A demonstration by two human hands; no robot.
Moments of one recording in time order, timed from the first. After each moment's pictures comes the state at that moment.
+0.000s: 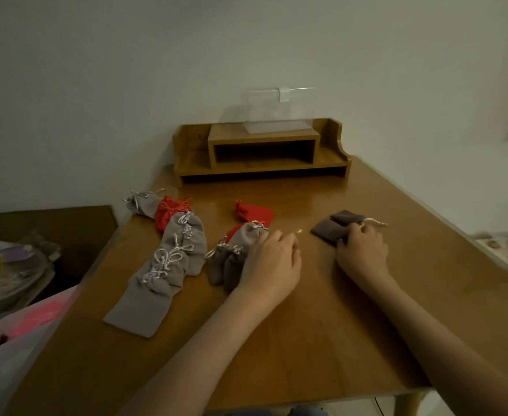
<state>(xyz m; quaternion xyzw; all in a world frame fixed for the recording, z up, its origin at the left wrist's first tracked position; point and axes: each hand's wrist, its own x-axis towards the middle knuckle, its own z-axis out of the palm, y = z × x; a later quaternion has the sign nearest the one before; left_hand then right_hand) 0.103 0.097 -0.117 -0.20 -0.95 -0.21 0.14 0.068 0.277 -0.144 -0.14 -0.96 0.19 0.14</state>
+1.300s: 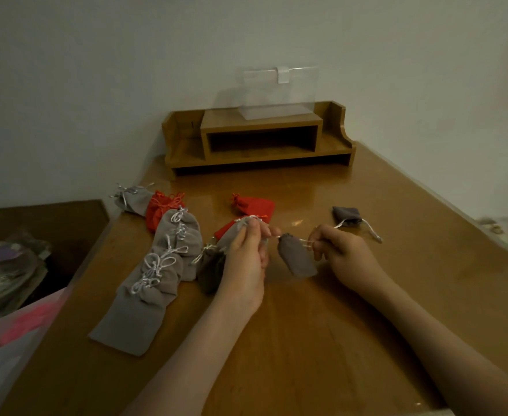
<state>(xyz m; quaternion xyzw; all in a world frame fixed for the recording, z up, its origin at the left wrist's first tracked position) 0.089 0.080 -0.121 0.00 -0.57 -0.82 -0.01 0.077 0.258 -0.145 0.13 -0.88 0.43 0.12</state>
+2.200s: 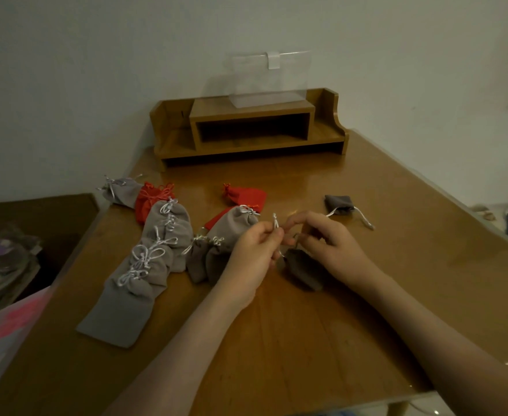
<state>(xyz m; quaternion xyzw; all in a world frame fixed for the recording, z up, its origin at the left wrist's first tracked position) 0.090 0.089 -0.130 -0.07 -0.73 -0.68 -0.08 0.085 0.248 -0.138 0.21 -0.84 0.48 0.11</state>
